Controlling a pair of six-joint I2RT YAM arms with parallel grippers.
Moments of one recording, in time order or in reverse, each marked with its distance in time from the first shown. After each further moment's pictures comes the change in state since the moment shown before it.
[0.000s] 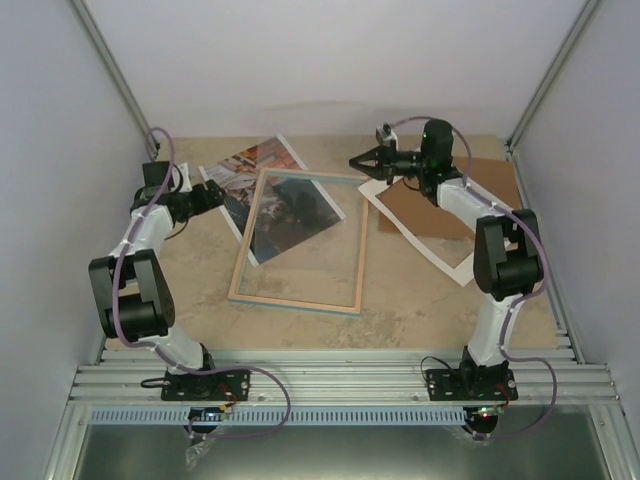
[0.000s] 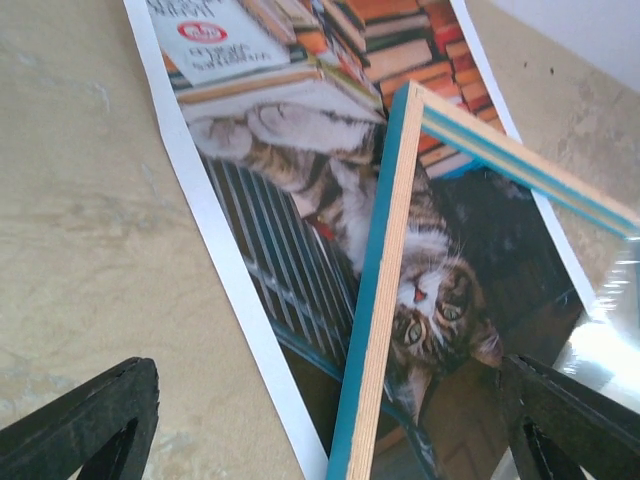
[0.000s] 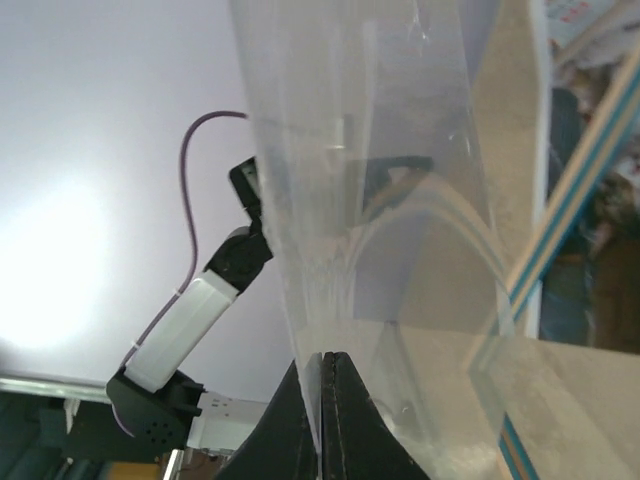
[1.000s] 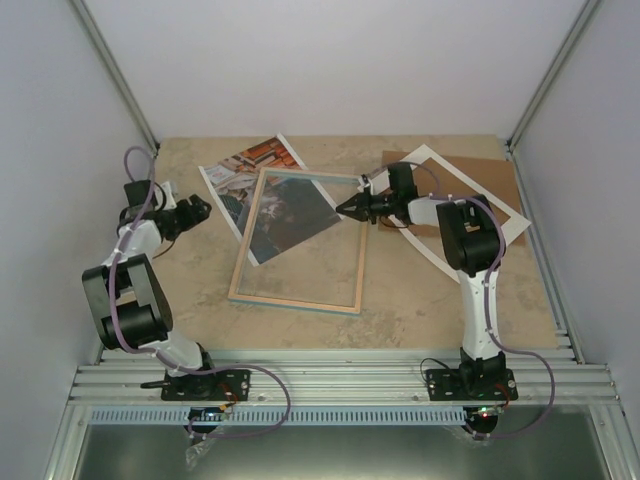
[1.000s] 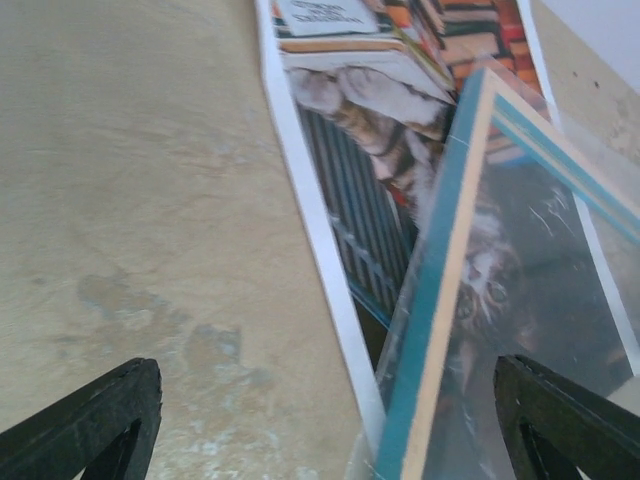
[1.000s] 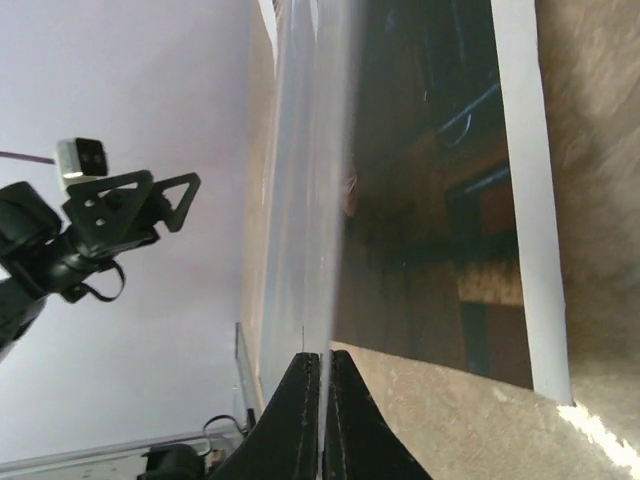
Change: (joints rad) left arm 0.147 -0.036 -0.122 0.045 0.068 -0.026; right arm 0.082 0.310 -0.011 -0.158 0.194 -0.376
